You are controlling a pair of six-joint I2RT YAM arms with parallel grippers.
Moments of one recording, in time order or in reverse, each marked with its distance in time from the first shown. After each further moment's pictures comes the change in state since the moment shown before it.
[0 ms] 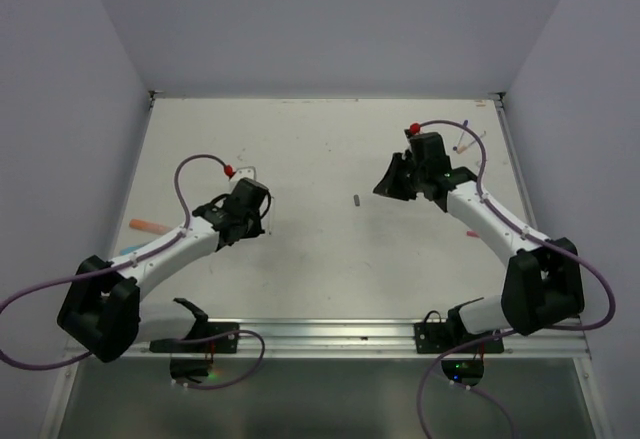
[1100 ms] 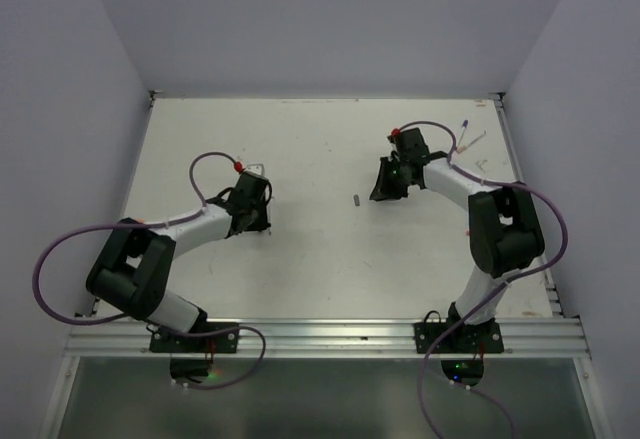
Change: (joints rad) left arm 0.106 0.250 -0.005 0.276 0.154 0.110; right arm -0.050 0.378 0.142 -0.018 -0.034 -0.136
